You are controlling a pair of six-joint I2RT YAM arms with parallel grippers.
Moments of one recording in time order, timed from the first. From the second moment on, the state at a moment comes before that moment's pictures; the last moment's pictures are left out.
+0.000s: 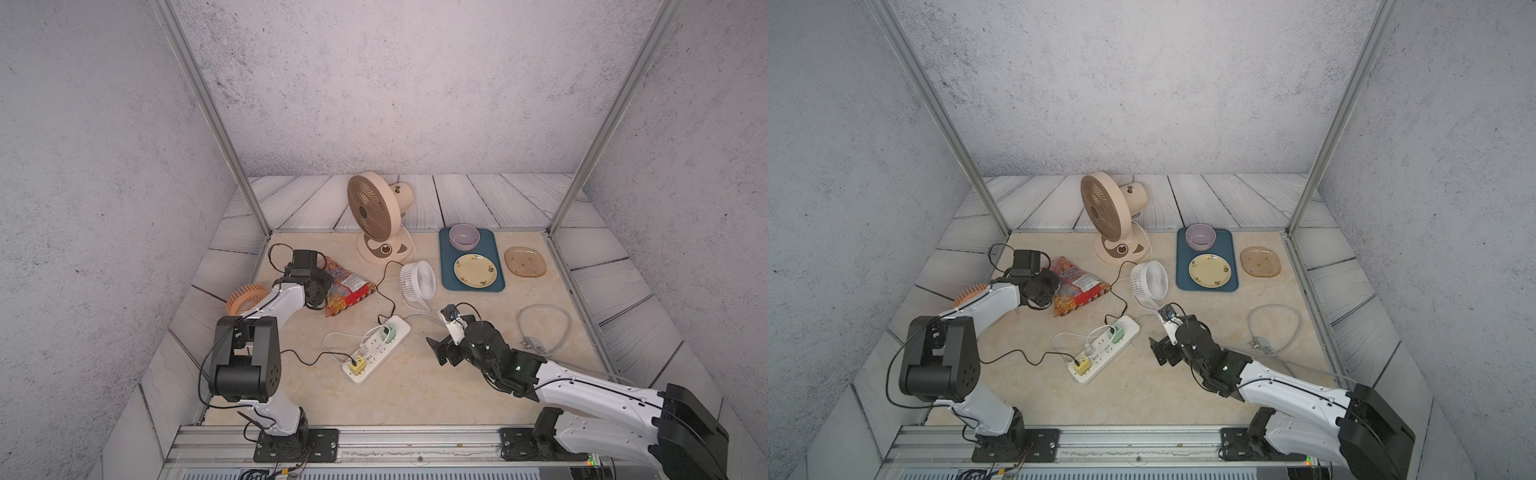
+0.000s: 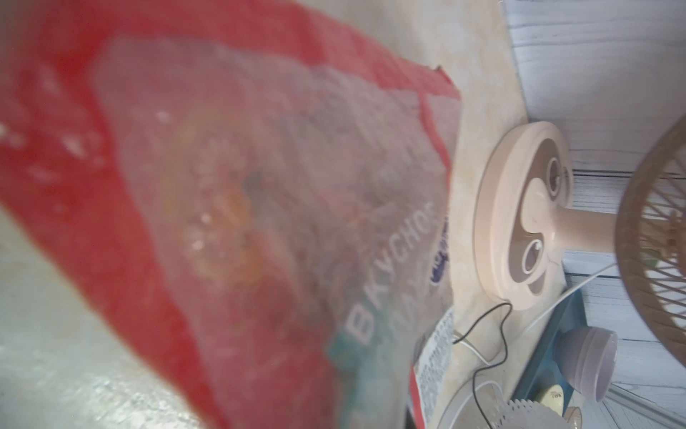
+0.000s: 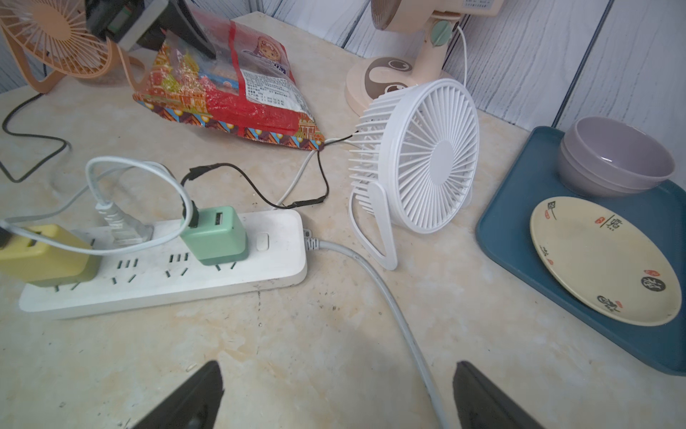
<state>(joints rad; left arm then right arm) -0.07 1.64 1.10 -0.33 0.08 -0.98 0.91 1.07 0.50 0.03 0.25 0.07</state>
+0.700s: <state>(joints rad) 0.02 2.05 1.61 -0.25 0.13 -0.79 0.90 0.94 0.48 -0.05 0.29 0.09</state>
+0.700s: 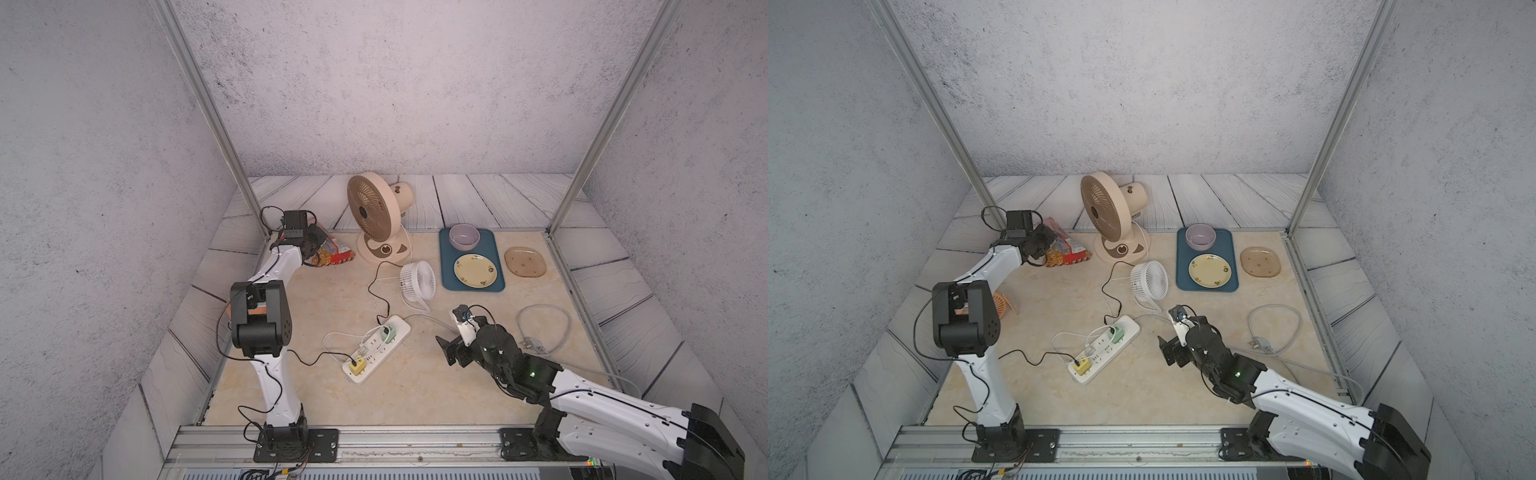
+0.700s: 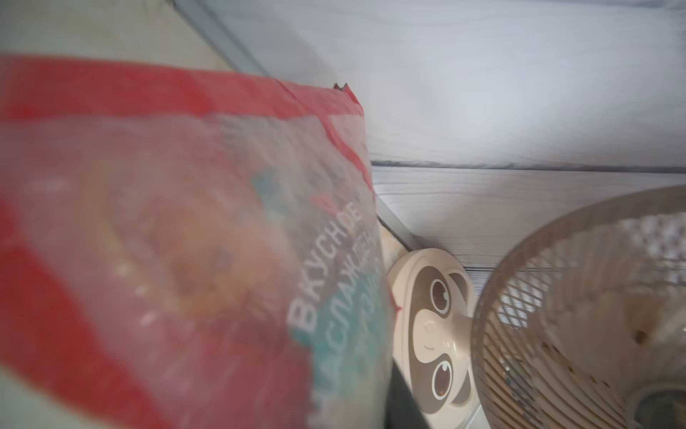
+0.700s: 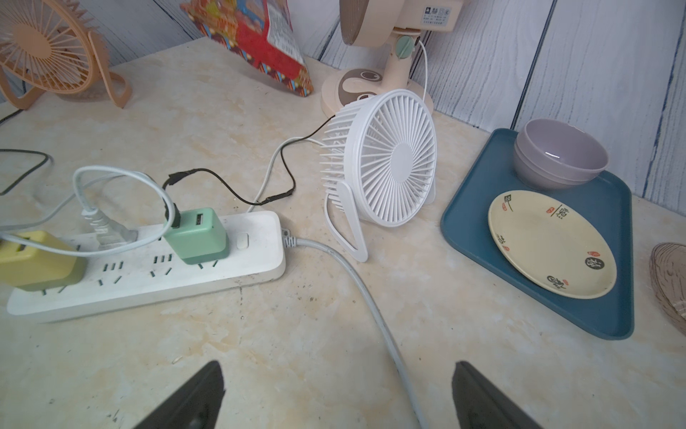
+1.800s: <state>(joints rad) -0.33 1.10 1.05 -0.85 0.14 -0.61 0.90 1.63 0.80 0.11 -0.17 0.03</state>
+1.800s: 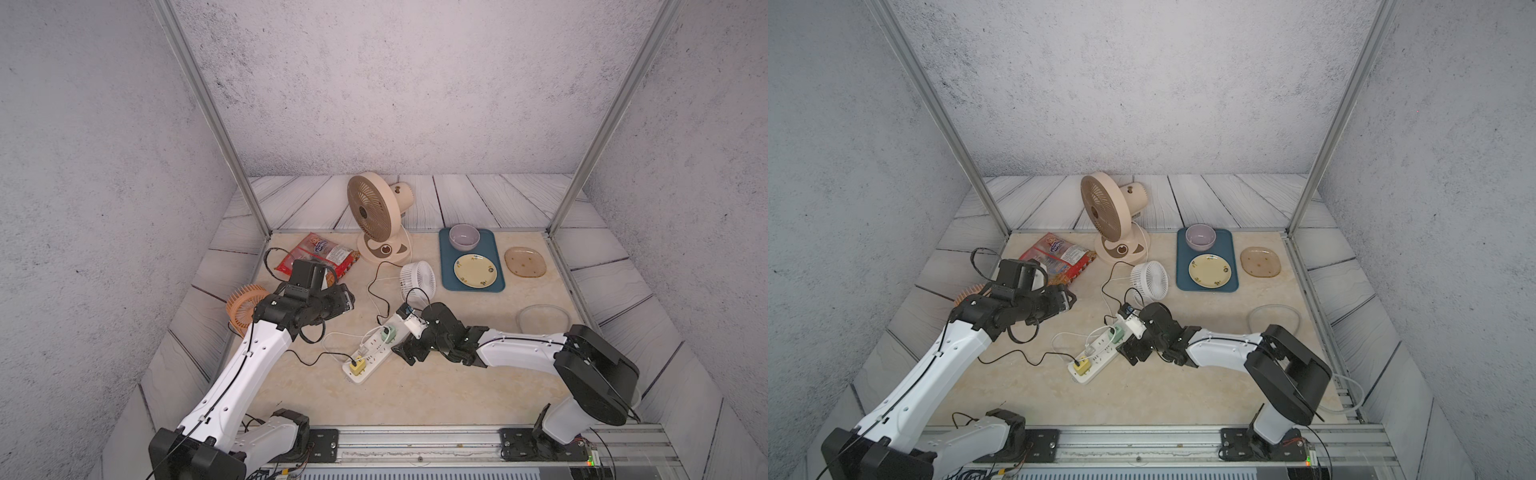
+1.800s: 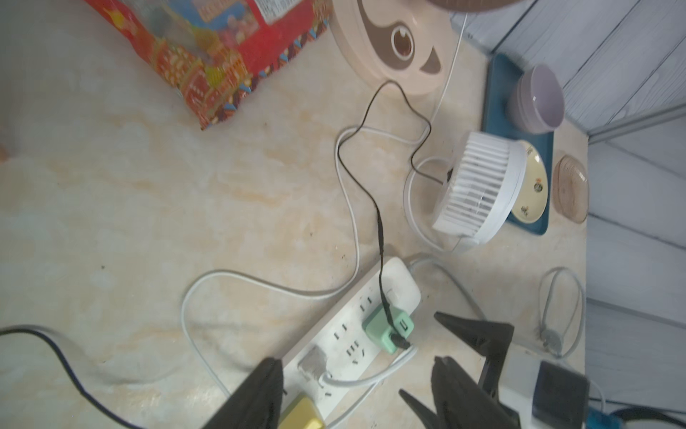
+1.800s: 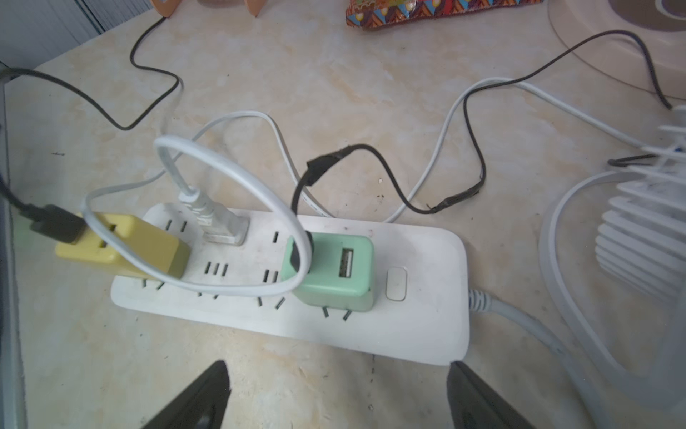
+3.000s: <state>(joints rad) -0.48 1.20 0.91 -0.79 0.23 -0.26 0.90 1.80 0.88 0.33 -0.15 0.01</state>
